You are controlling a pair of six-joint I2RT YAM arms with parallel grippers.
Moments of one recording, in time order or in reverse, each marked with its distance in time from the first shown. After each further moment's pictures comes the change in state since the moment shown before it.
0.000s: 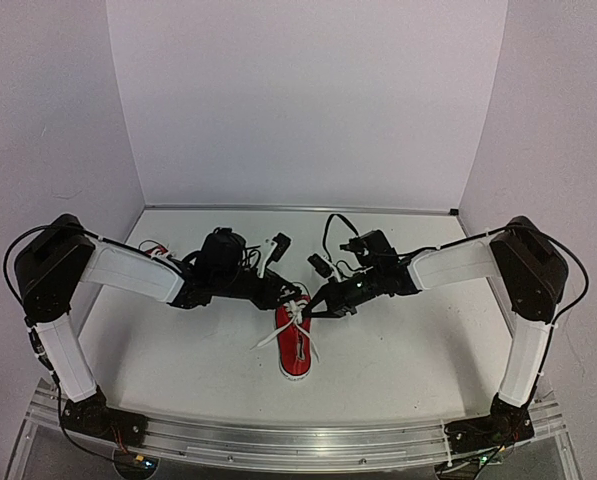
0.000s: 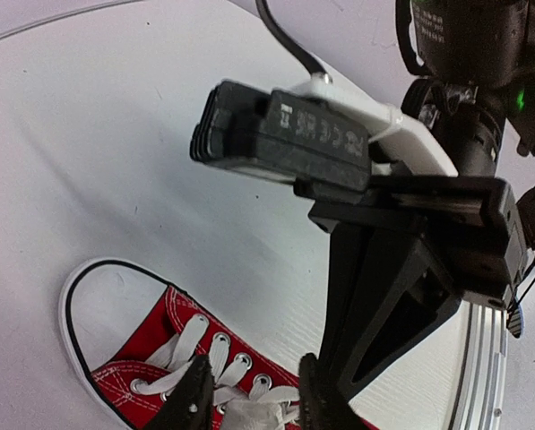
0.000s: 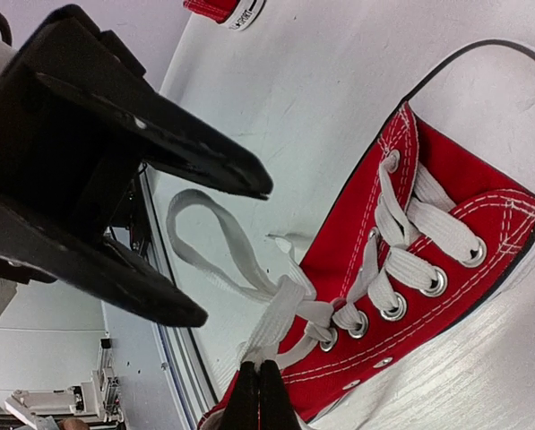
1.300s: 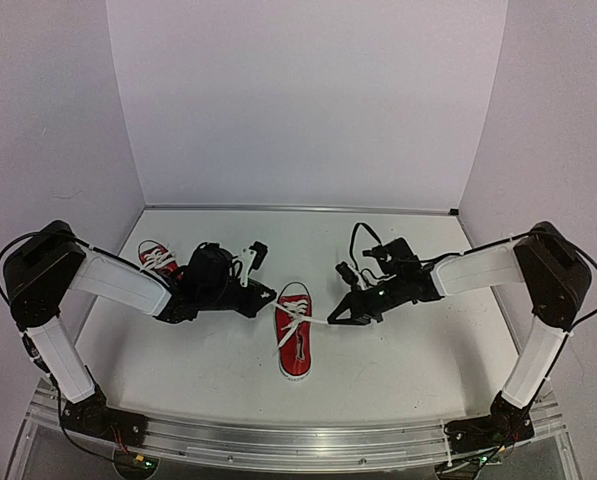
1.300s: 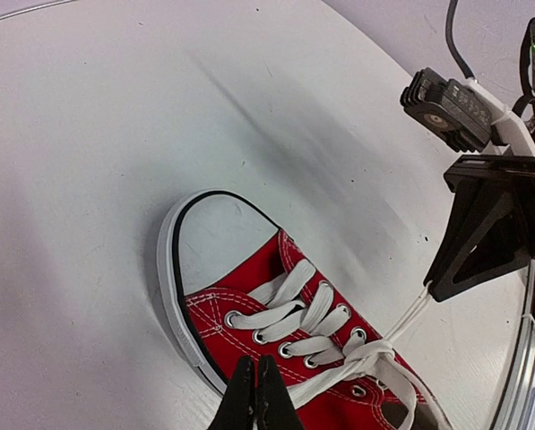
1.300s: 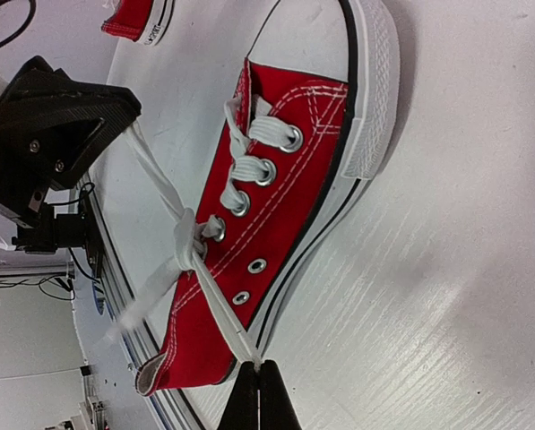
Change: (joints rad) left arm 0.005 -0.068 -0.168 0.053 -0.229 -0.092; right arm -0.071 -0.132 -0.169 -0.062 0.136 0.002
